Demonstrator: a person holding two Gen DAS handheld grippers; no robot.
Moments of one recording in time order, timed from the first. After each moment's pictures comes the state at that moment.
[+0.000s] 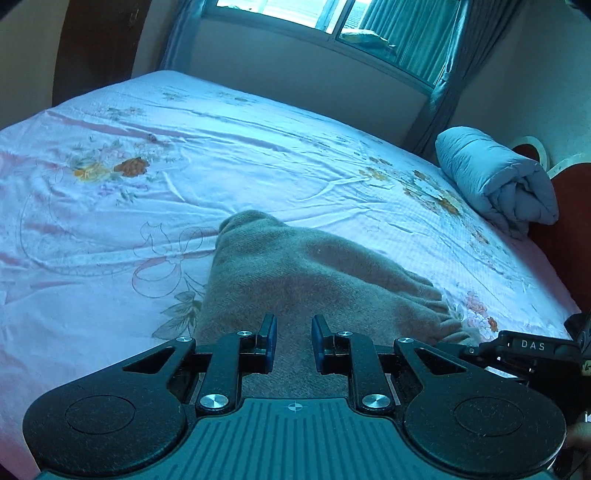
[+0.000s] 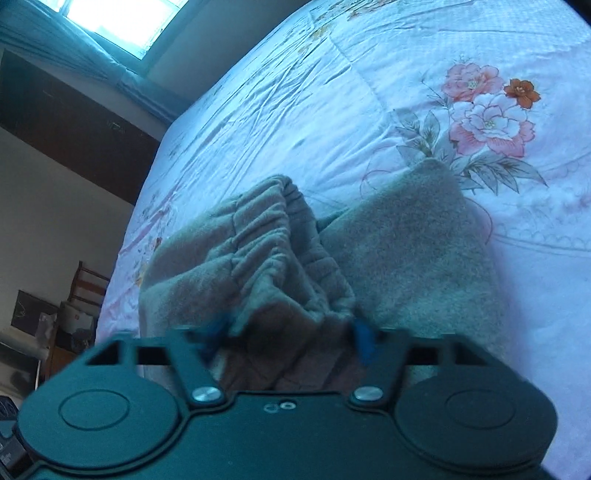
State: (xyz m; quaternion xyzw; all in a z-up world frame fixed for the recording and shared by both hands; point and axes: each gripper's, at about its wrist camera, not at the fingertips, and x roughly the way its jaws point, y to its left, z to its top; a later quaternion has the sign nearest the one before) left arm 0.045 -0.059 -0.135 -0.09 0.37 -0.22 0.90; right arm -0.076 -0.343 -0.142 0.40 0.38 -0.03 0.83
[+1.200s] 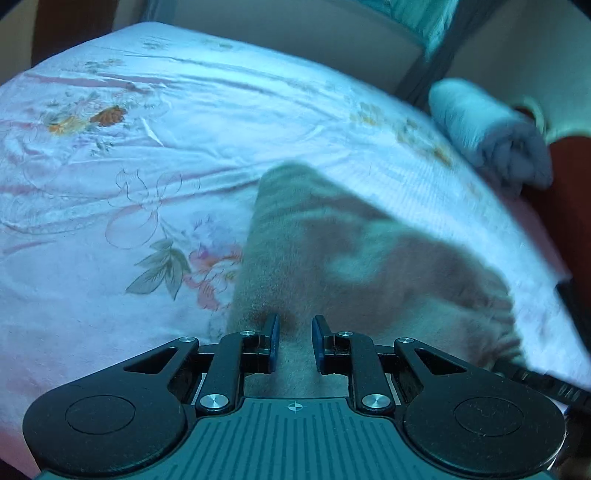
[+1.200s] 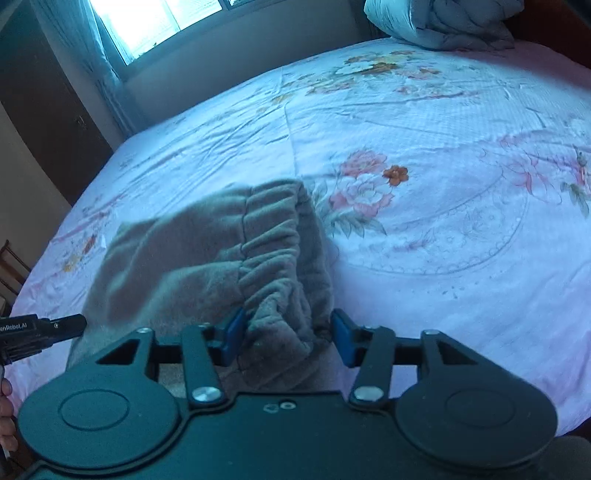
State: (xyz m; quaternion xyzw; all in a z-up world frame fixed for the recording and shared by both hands) left arm 0.053 -0.075 -0.153 -0.05 0.44 -0.25 0.86; right arm -0.168 -0.336 -0.111 0.24 0.36 -0.16 0.89
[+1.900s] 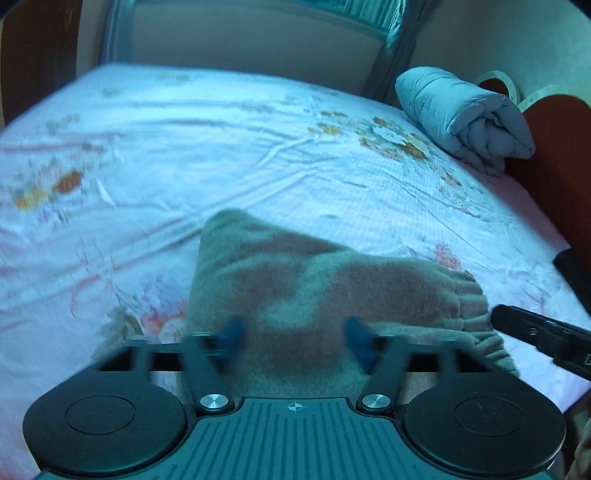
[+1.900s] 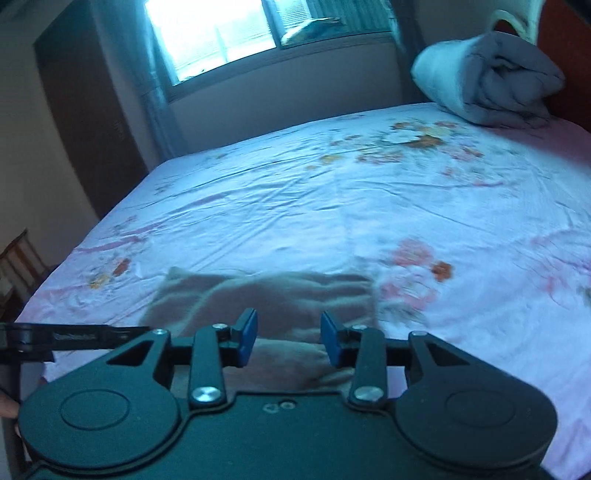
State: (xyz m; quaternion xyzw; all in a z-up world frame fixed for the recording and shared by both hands) left arm 0.046 -0.128 -0.108 0.01 0.40 -0.28 0.88; right arm -0.136 -0.302 -0.050 0.16 0.30 -0.12 0.93
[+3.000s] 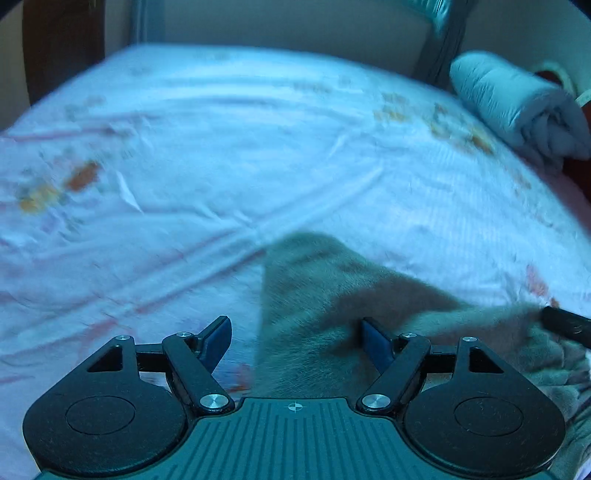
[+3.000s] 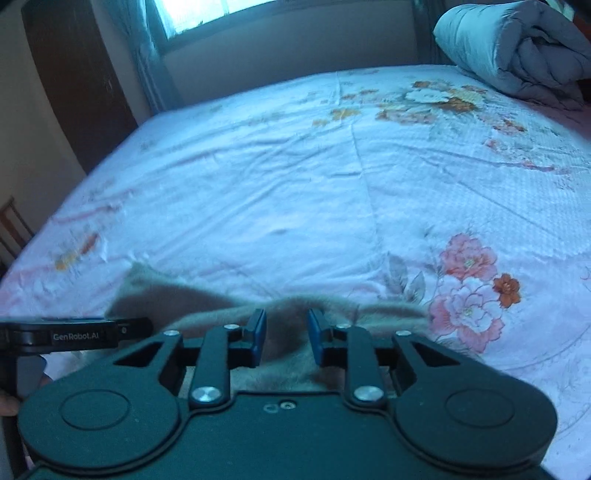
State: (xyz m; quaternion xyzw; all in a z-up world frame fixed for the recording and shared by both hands) left arm 0.135 -0.133 -0.147 0.03 0.42 -0.22 0.88; right arm -0.046 -0.329 -0.090 0.17 0.36 -0.12 0.91
